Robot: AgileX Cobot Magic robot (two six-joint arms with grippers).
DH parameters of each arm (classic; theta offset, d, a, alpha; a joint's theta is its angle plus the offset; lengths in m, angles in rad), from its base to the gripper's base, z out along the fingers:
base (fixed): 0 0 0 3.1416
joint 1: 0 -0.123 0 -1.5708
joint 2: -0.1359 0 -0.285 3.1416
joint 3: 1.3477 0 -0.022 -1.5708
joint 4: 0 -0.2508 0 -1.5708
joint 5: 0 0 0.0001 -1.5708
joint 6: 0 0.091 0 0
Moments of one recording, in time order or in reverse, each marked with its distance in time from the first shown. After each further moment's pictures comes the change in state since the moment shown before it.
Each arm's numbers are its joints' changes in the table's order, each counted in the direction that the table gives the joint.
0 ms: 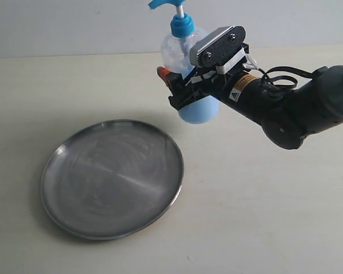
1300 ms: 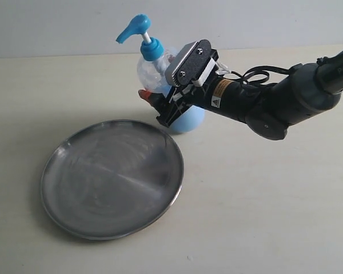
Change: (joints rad) left arm 0.000 0.000 0.000 0.000 0.000 0.000; right arm 0.000 -0.110 -0.142 0.257 -0.100 0.013
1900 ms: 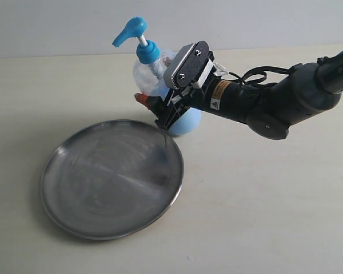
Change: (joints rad) left arm 0.000 0.000 0.000 0.000 0.000 0.000; right arm 0.000 0.000 0.000 0.064 0.010 0.041
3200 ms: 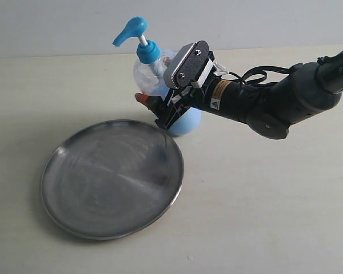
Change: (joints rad) left arm 0.000 0.000 0.000 0.000 0.000 0.000; right arm 0.000 0.000 0.000 0.000 -0.006 0.002
